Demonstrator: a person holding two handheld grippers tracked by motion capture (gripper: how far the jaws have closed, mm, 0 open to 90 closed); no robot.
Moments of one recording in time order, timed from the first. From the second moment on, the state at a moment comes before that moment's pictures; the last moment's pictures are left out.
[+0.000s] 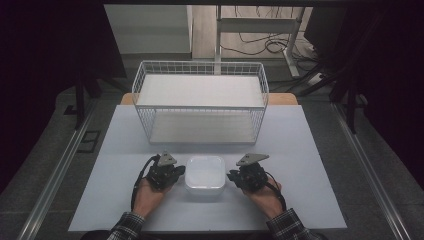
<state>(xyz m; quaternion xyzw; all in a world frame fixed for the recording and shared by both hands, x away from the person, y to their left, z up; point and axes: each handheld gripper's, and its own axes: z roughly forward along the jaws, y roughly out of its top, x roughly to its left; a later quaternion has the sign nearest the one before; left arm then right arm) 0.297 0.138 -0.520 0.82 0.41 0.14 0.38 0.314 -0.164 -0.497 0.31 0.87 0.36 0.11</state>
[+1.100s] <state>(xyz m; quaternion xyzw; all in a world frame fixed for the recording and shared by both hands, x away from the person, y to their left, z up) 0.298 0.132 -0.504 0.80 0.38 0.07 0.45 0.314 -0.155 -0.480 0.32 0.85 0.42 0.06</state>
